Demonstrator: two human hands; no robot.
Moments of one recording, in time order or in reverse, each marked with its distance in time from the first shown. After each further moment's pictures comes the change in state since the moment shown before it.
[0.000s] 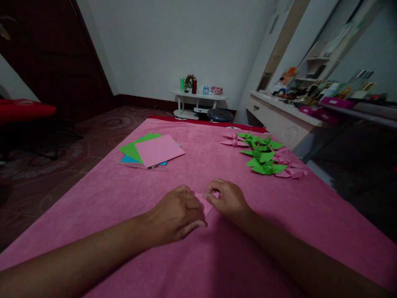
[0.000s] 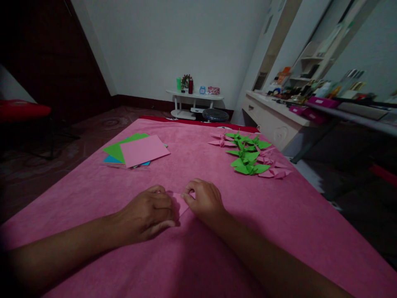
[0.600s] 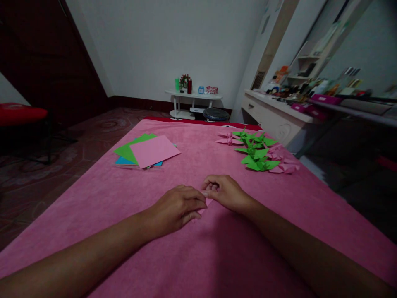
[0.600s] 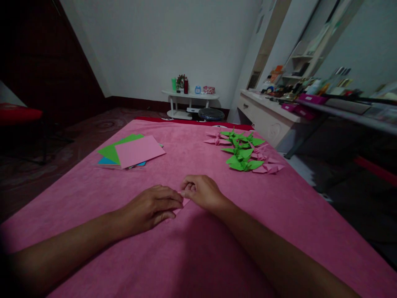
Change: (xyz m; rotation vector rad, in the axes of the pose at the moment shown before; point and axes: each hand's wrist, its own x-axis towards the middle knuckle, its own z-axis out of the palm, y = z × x) left_hand 0.009 -0.012 0.013 -0.176 -0.025 -0.074; right_hand 0.011 0.020 -0.006 0.331 -0.192 0.000
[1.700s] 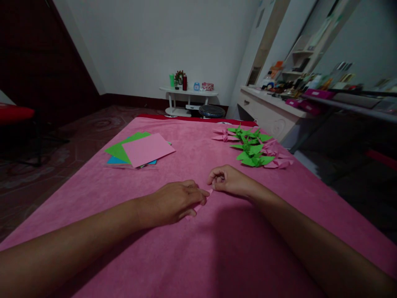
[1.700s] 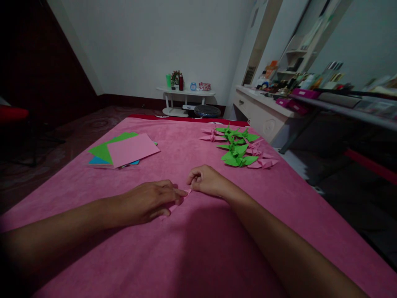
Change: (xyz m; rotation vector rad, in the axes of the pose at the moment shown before) left_hand 0.020 -0.001 -0.017 0.071 -0.265 0.052; right_hand 0.002 0.011 -0.033 0.223 -0.144 0.147
